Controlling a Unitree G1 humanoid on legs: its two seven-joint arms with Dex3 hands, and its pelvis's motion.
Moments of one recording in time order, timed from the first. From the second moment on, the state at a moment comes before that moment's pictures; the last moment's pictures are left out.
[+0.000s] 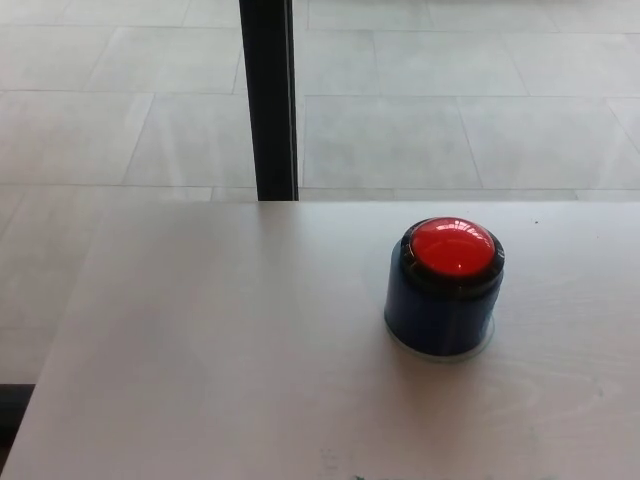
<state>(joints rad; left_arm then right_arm) -0.06 0.55 0.35 1.03 -0.06 0.09 -0.11 0.09 -0.47 -0.62 0.96 0.13 -0.02 0.02</state>
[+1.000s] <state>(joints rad) -0.15 0.62 0.56 1.16 -0.17 0.09 -0.15 -0.68 -0.72 -0.83 0.60 0.36 0.06 -0.18</state>
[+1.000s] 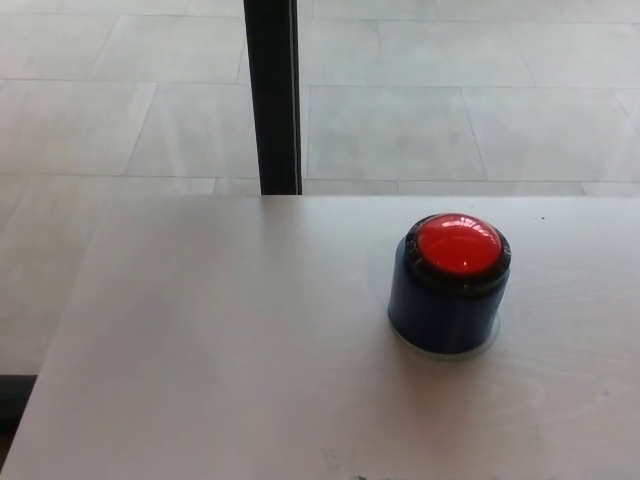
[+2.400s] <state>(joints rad) -0.16 0.65 0.55 1.19 -0.24 0.09 -0.18 -0.95 -0.29 -0.12 0.69 0.26 0.21 0.02</state>
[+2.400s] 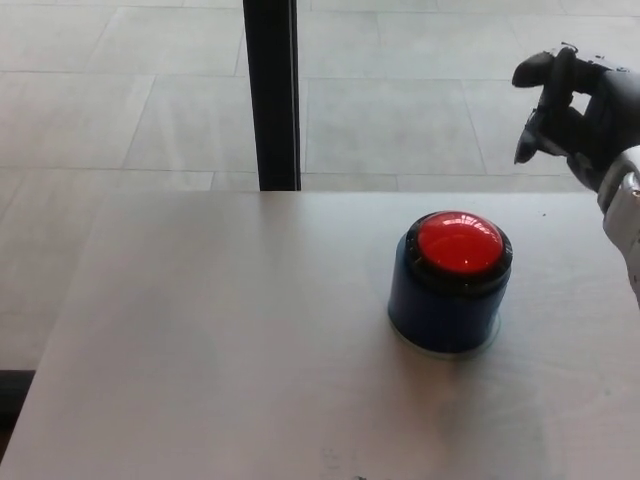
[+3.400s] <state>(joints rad) -0.16 0.65 0.54 1.19 -0.26 0.09 -0.18 -0.84 -0.20 -0.01 0.64 0.14 0.22 0.05</state>
